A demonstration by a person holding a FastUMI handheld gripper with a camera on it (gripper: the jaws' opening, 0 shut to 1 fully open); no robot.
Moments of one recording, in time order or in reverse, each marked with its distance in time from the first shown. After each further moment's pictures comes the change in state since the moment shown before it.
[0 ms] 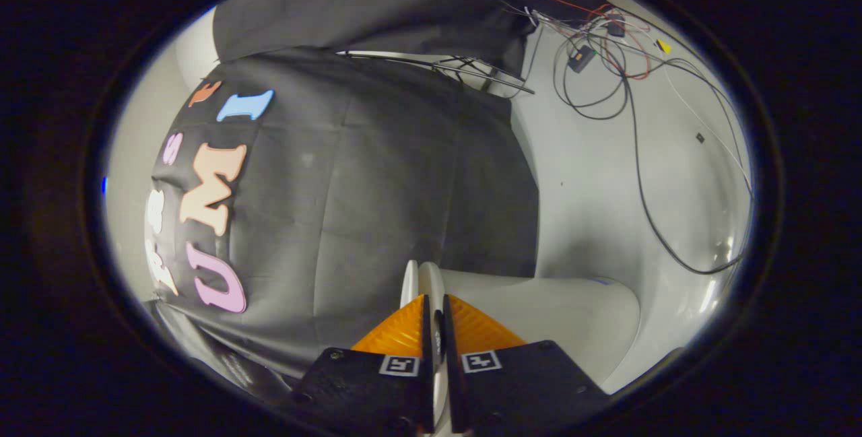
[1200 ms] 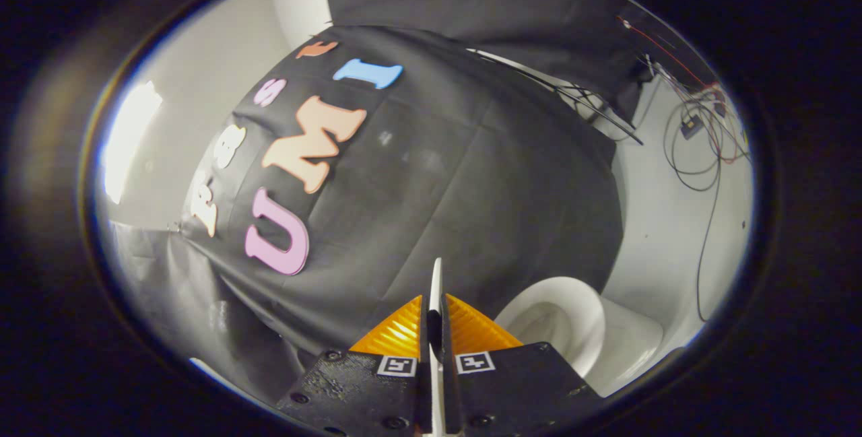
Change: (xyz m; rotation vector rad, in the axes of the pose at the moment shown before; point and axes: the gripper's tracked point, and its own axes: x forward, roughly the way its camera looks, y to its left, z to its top) arm -0.038 0.217 -0.063 -0.451 -0.016 0.211
